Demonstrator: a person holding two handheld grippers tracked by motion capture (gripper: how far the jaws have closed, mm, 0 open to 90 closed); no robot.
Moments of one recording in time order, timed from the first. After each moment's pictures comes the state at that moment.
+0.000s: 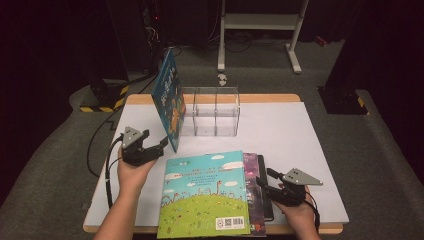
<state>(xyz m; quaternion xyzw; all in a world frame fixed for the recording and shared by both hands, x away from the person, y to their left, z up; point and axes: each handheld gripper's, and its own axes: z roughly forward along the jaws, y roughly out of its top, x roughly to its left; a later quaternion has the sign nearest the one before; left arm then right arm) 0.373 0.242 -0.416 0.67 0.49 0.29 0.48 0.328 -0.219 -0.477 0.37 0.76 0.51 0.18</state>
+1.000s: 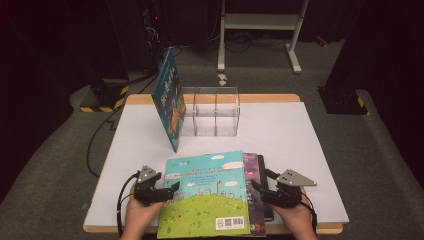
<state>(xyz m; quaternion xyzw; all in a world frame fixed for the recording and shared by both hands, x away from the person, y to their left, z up) 0.311 0.220 -0.496 0.73 0.51 0.15 0.42 0.320 -0.204 -0.470 0.36 0.77 0.49 0.19</state>
